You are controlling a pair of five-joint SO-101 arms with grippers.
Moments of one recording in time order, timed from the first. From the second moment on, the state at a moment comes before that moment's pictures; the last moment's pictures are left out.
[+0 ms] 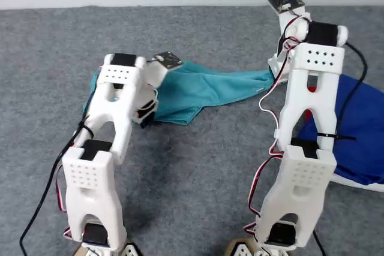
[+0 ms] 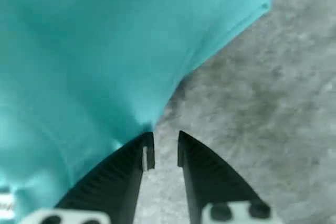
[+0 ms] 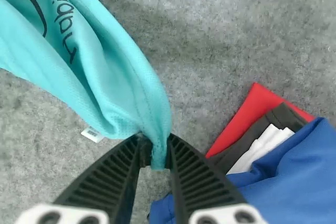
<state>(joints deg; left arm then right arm) 3.3 34.6 -17.6 92.1 -28.5 5.1 33.8 -53.7 100.7 26.2</state>
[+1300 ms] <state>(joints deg) -5.6 10.9 -6.5 90.1 -29.3 5.0 22.5 -53.6 100.7 26.2</state>
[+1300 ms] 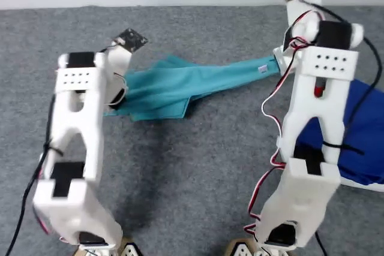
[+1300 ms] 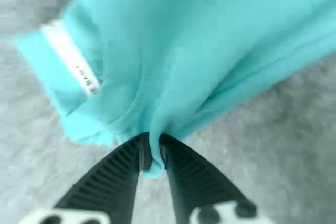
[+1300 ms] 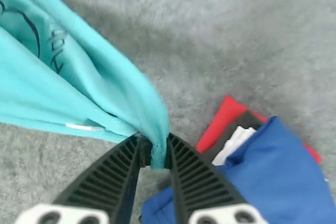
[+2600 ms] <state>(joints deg) -8.3 20.9 -31.8 98.8 -24.7 1.8 26.3 -38.9 92.0 29.1</state>
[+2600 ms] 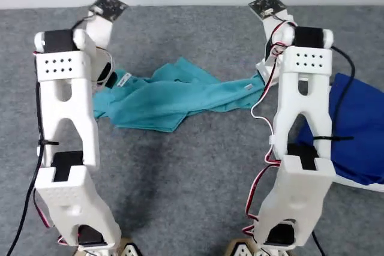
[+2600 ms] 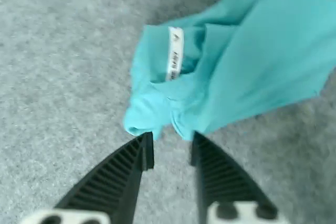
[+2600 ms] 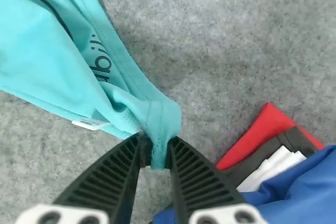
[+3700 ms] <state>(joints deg) 4.3 25.4 4.0 75.9 -23.3 2.1 26.5 -38.2 92.6 26.9</state>
